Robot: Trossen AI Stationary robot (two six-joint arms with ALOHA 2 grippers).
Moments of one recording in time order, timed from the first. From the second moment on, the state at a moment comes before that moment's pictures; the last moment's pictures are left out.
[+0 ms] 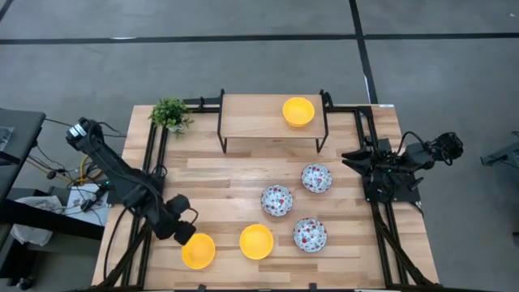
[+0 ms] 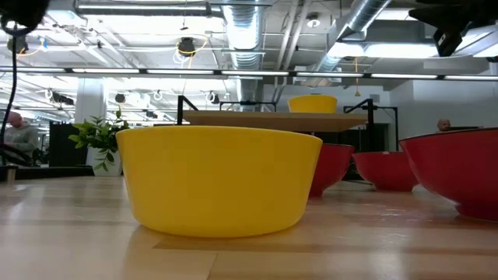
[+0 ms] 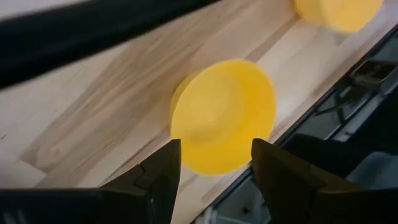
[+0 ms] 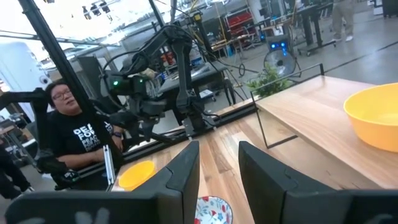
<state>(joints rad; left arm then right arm) -0.83 1.15 0.82 -0.78 -0.09 -1.69 0.45 0.12 0.44 -0.31 0.55 0.30</state>
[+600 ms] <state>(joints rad) -0.86 1.40 0.82 -0.78 0.03 -1.69 0.45 0.12 0.44 -0.30 0.55 0.31</state>
